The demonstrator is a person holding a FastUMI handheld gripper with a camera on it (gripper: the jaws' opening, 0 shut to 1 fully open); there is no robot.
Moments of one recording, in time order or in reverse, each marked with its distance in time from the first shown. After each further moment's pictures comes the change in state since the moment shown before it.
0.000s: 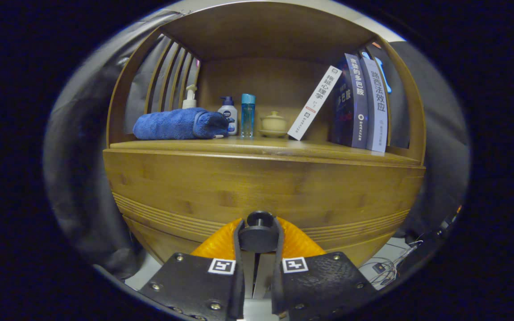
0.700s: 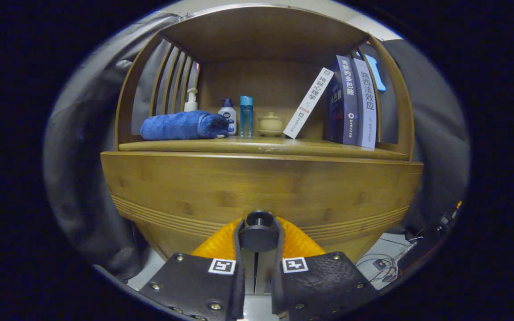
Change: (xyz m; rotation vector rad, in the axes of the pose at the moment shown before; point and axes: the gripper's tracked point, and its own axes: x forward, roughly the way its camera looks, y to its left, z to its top) arm -0.039 -0.004 -0.007 0.002 -0.005 -0.001
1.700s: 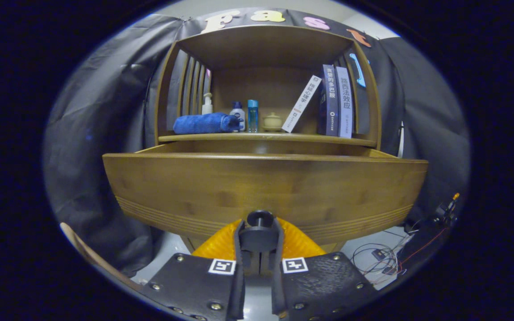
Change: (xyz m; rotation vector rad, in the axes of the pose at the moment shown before) arm -0.112 0.002 -0.031 0.030 0.032 0.048
